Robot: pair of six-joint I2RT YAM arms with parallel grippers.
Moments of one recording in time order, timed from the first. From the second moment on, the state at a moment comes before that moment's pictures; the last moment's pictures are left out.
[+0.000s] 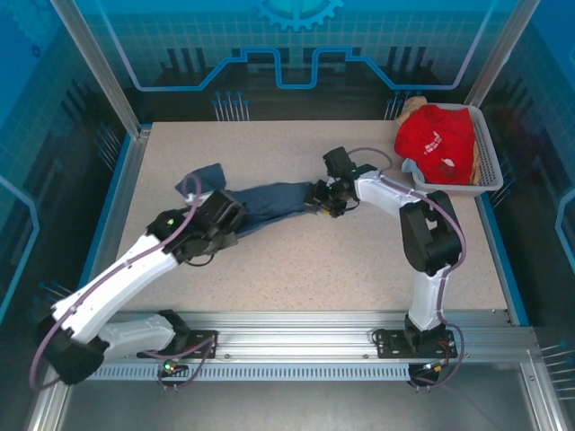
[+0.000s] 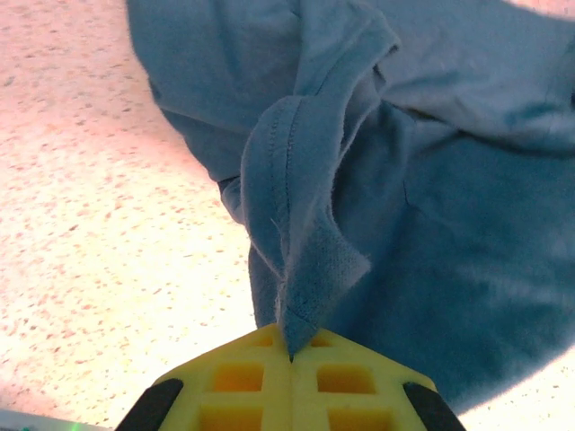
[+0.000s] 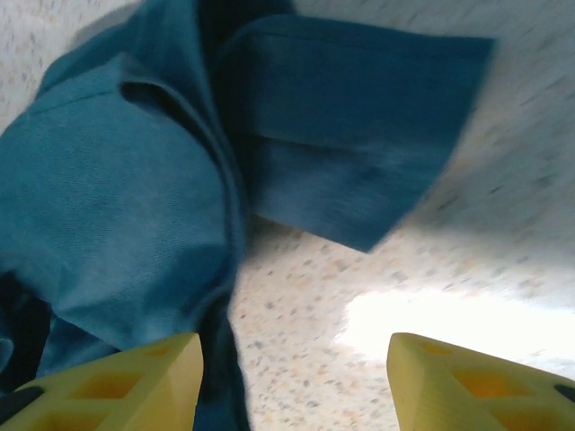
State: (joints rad) left arm -0.65 1.07 1.08 -1.13 -0.35 -0.95; right arm 0.45 1.94 1.39 -0.58 -0.29 0.85
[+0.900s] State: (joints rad) left arm -0.63 0.85 0.89 -1.20 -0.33 -1.03; right arm 0.60 2.03 1.30 -0.41 -0.37 1.18
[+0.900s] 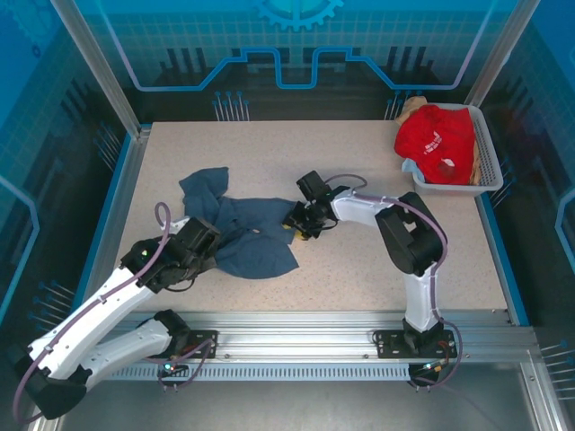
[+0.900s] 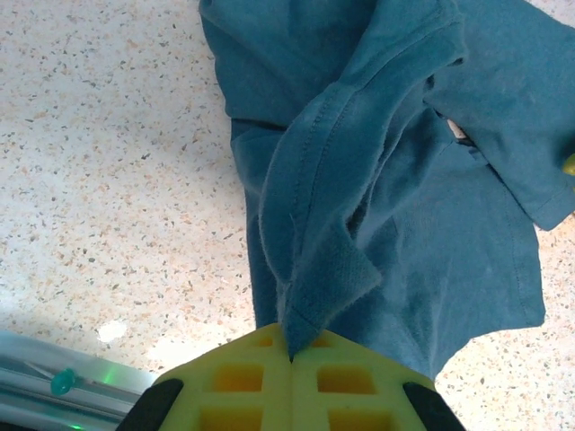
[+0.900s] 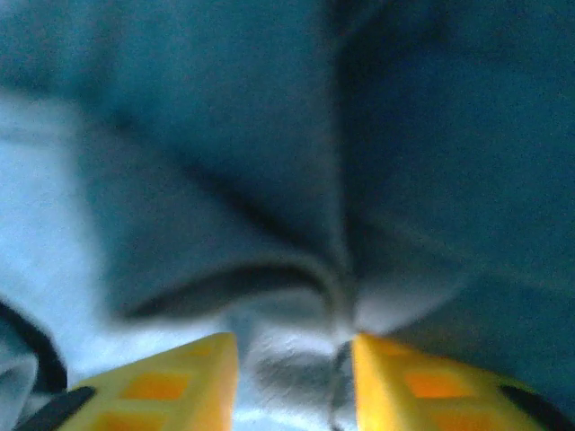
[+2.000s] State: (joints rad) left arm -0.43 0.93 1.14 -0.86 -0.39 -0.77; right arm 0.22 1.59 1.55 -0.75 -0.16 0.78
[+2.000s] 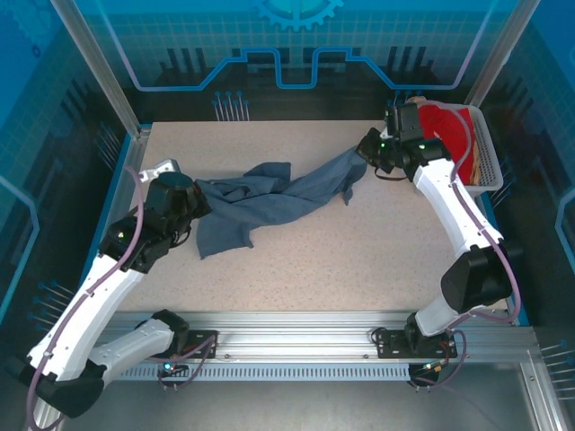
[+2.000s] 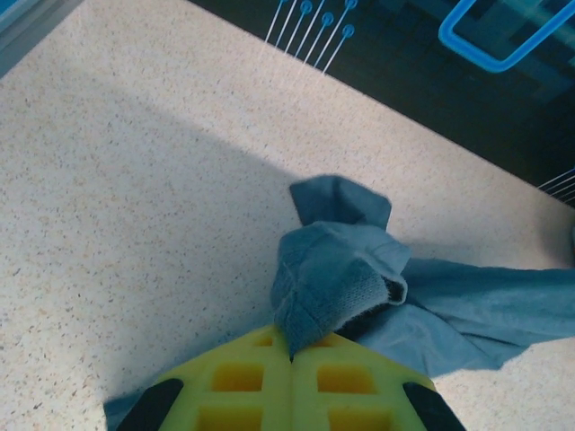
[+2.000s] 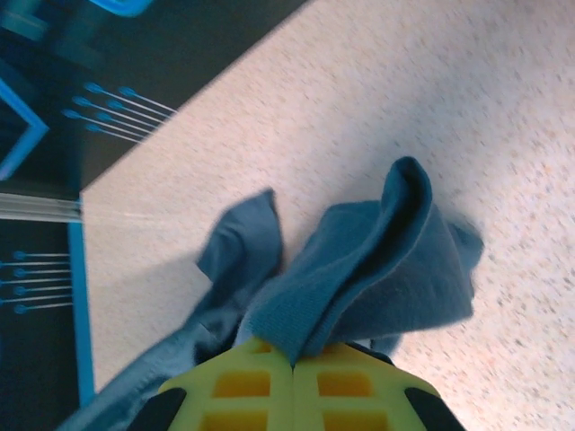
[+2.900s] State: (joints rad) left arm -0.09 1.08 0.95 -0.77 -0.09 -0.77; right arm 0.17 1.70 1.25 -0.76 -0.13 0.74
